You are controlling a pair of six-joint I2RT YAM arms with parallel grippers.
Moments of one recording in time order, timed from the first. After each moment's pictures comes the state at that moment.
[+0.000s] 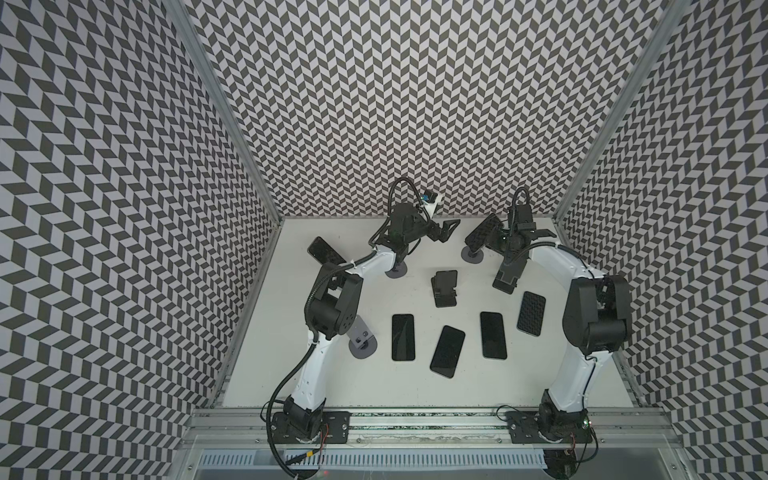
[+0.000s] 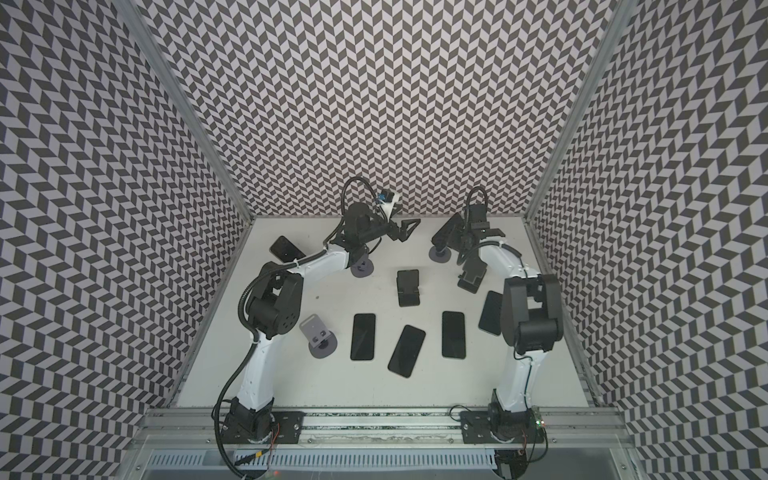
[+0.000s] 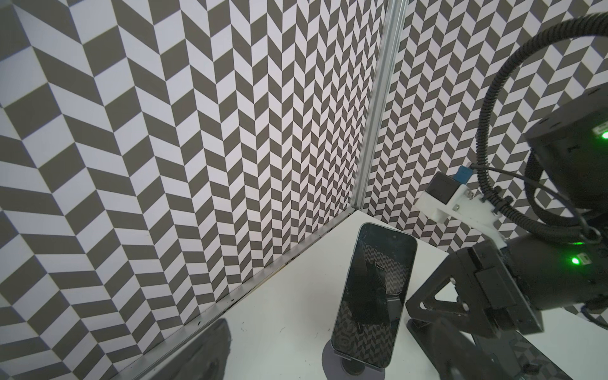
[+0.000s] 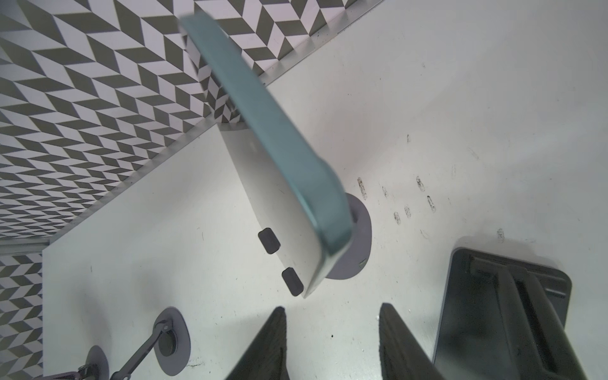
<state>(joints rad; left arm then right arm) -0.52 2.24 1.76 0.44 0.46 -0.09 0.10 1.90 1.50 -0.46 -0.08 0.57</state>
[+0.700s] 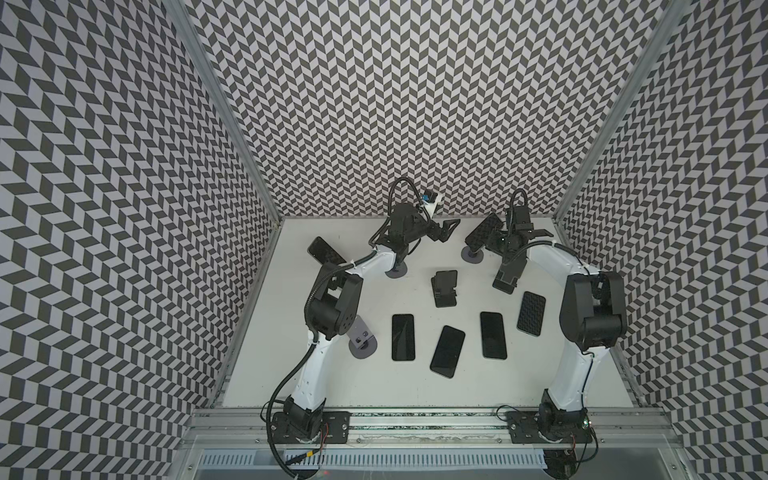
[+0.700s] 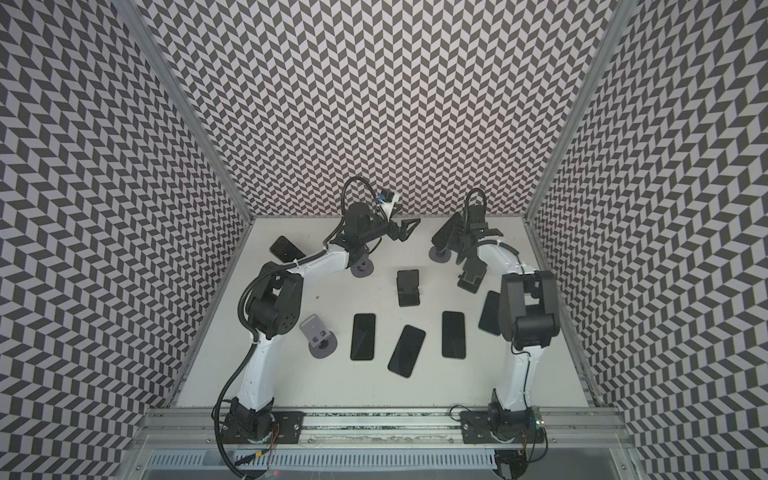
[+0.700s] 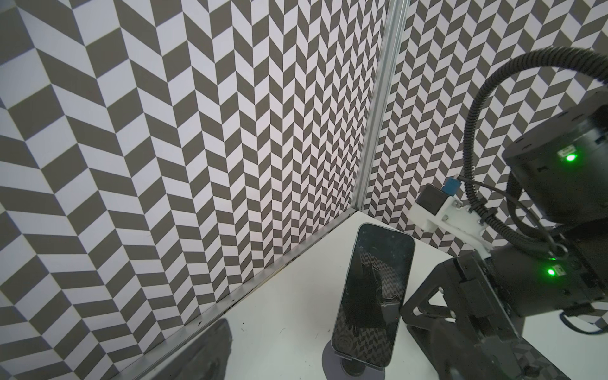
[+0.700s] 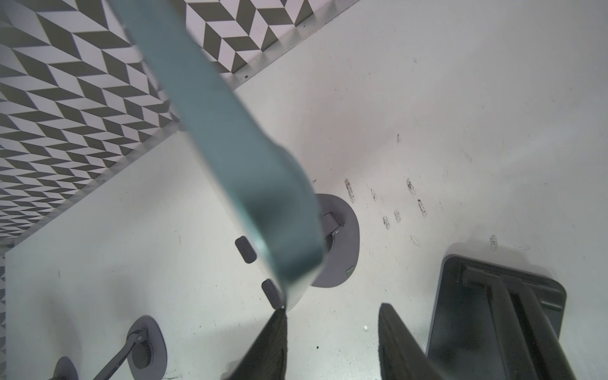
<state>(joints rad) -0.52 2.24 1.76 0.44 0.45 -0.09 0.09 1.94 1.52 -0.46 -0.06 0.54</state>
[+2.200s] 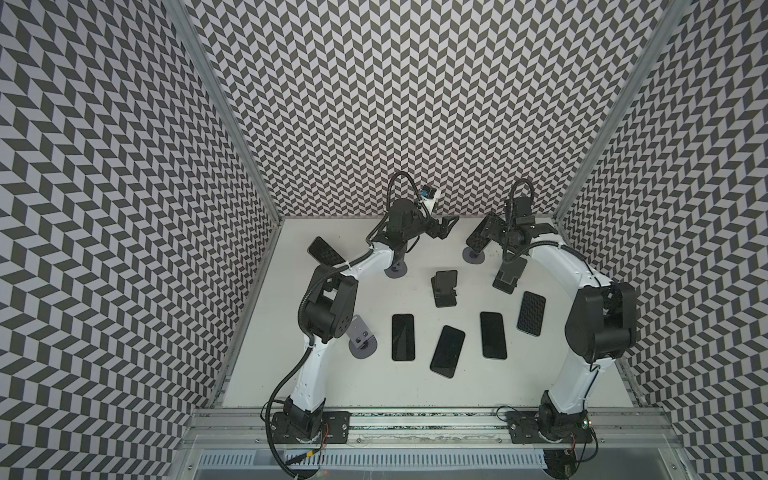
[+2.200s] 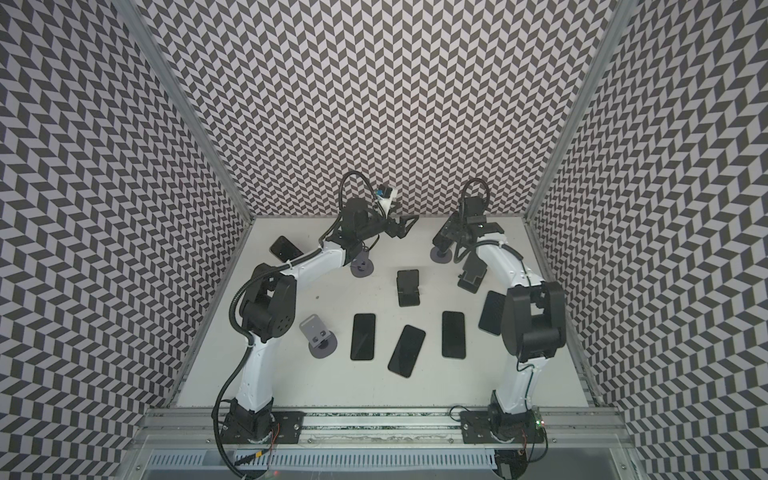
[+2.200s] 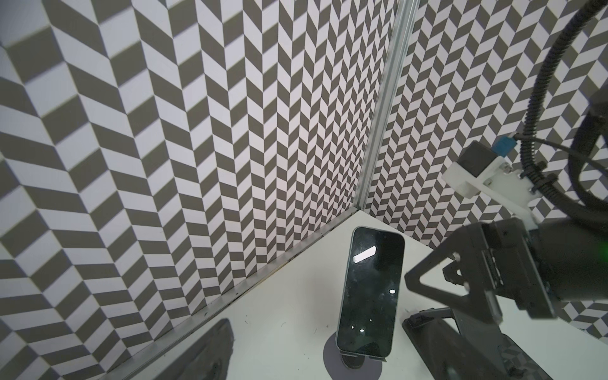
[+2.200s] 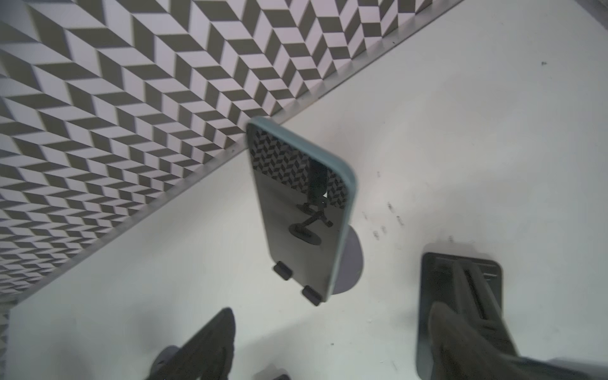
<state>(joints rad) -0.51 2.16 1.76 0.33 0.42 -0.10 0.19 1.85 1.60 -0.55 0.17 0.68</state>
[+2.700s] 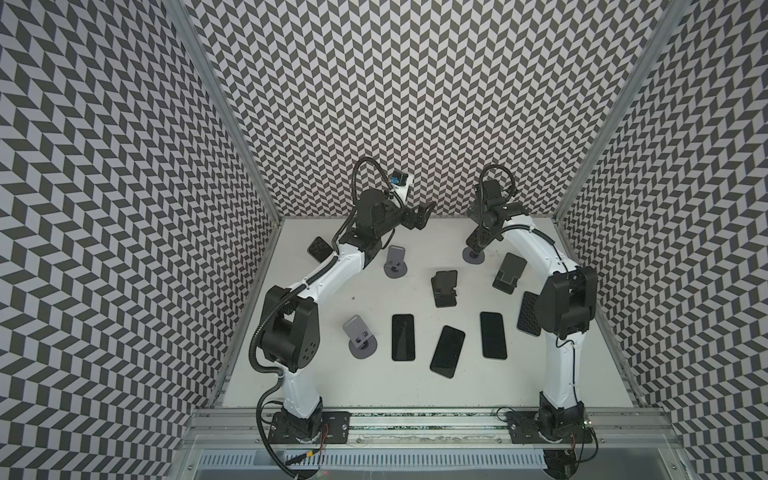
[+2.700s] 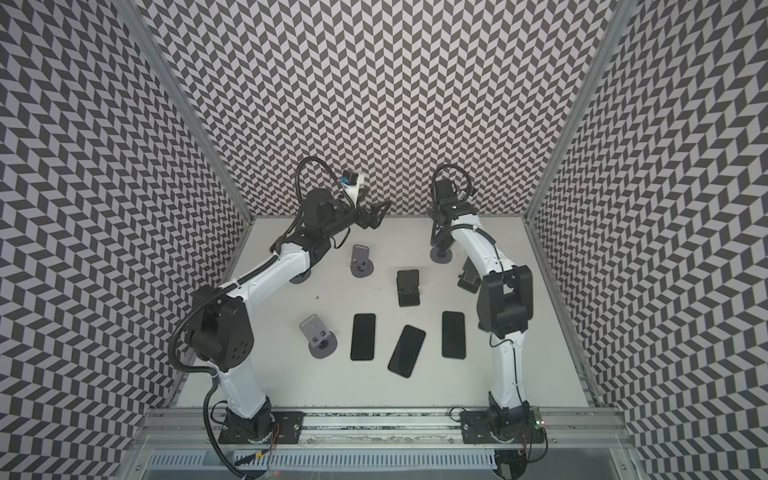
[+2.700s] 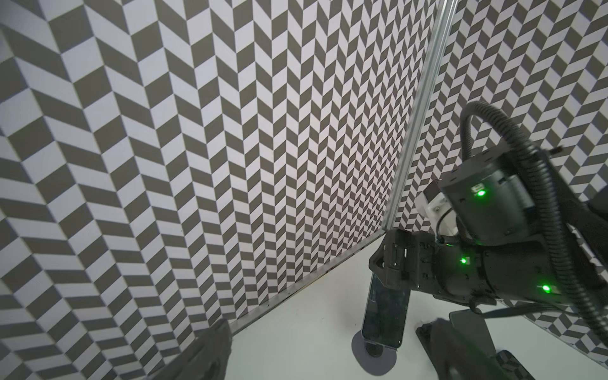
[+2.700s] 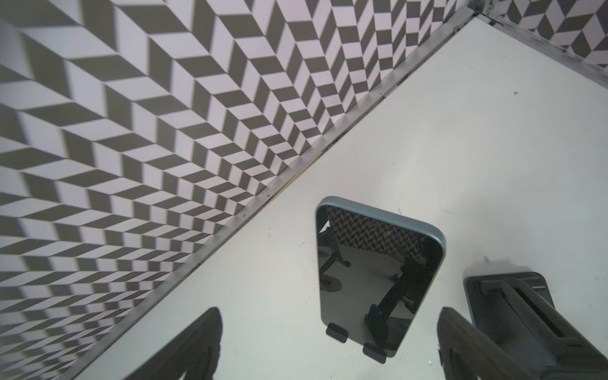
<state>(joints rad) -0.43 1.79 1.51 0.24 0.34 -0.08 0.28 2.15 2.05 -0.78 0.43 0.94</state>
